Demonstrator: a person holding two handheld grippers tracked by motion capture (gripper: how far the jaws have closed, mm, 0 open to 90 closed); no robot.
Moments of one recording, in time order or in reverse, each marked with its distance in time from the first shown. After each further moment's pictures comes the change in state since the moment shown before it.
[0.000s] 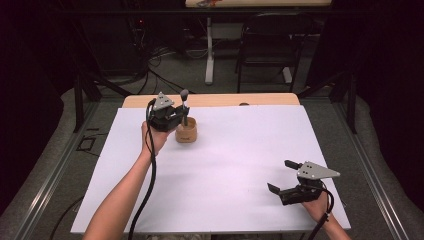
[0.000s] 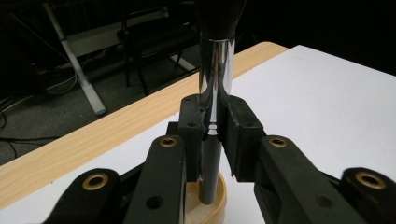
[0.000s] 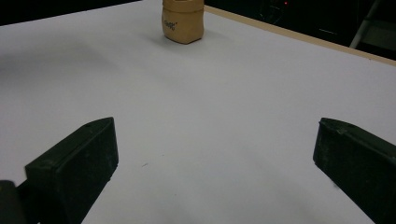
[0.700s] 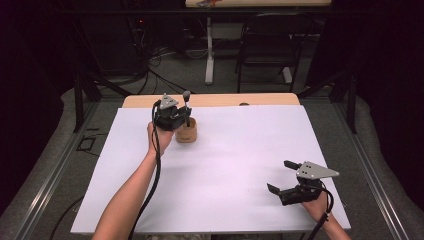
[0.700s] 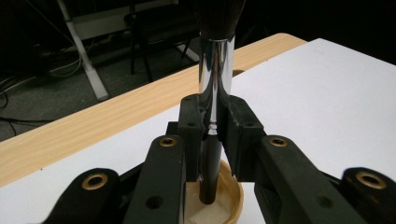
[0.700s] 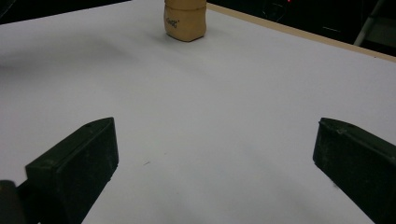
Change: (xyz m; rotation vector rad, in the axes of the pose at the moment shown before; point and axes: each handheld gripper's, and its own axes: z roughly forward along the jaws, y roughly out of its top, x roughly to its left) left arm 0.007 -0.014 0.028 0.034 0.033 -0.056; right arm 0.000 0.000 0.001 0.008 0.011 0.001
